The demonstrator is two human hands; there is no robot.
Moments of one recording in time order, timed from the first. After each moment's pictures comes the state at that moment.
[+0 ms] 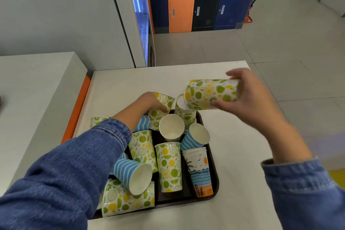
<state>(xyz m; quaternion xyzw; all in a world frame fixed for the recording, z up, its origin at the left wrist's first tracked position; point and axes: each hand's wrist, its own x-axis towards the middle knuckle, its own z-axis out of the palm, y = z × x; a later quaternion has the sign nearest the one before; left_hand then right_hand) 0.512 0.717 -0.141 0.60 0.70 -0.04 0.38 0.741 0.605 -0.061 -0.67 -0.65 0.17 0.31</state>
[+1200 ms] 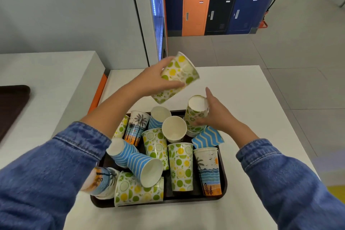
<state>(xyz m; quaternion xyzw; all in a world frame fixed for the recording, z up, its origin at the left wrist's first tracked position) 0.479 0.691 -0.053 0.72 0.58 0.18 0.34 0.691 0.648 -0.153 -0.65 -0.66 0.35 0.16</state>
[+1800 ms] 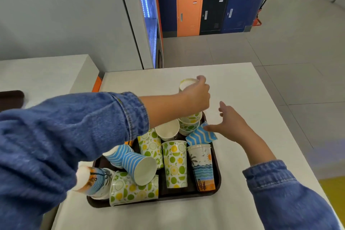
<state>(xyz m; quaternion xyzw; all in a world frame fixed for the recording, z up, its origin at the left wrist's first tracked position) 0.602 0.665 -0.086 0.85 0.14 -0.34 -0.39 0.732 0.602 -0.147 -0.72 -0.59 0.34 0.13</state>
